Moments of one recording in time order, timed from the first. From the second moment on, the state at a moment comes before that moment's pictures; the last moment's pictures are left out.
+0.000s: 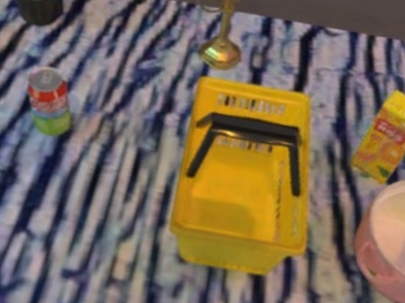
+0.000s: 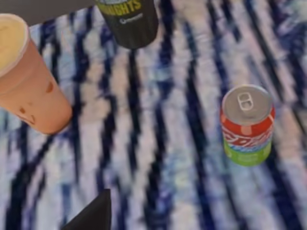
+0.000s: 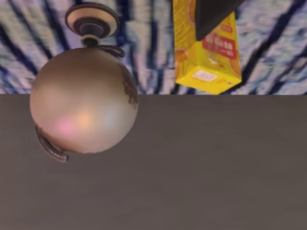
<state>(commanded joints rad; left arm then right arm) -0.05 0.90 0.79 -0.51 0.00 0.29 0.00 0.00 0.00 0.00 0.00 0.00</state>
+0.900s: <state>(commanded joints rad) -0.12 2.25 1.89 -1.20 0.00 0.69 0.00 0.00 0.00 0.00 0.00 0.00</state>
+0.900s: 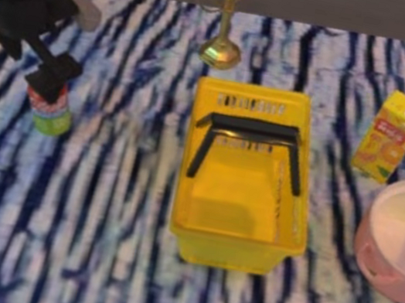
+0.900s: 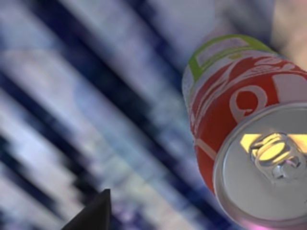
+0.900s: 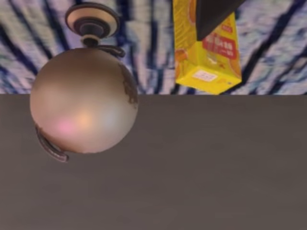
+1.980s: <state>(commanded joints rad) -0.12 2.34 1.82 -1.06 0.00 0.71 0.00 0.00 0.00 0.00 0.00 0.00</state>
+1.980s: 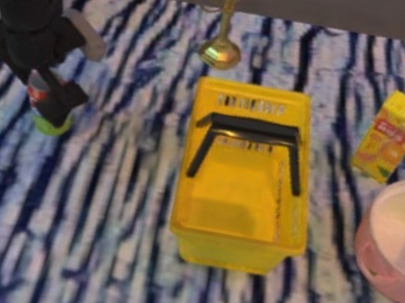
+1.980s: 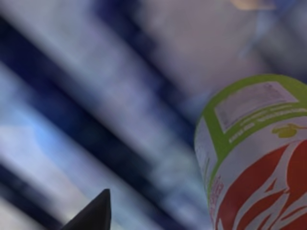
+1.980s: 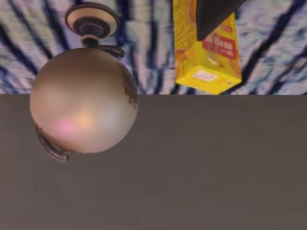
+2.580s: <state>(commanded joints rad) -0.12 2.34 1.82 -1.06 0.00 0.71 0.00 0.00 0.00 0.00 0.00 0.00</state>
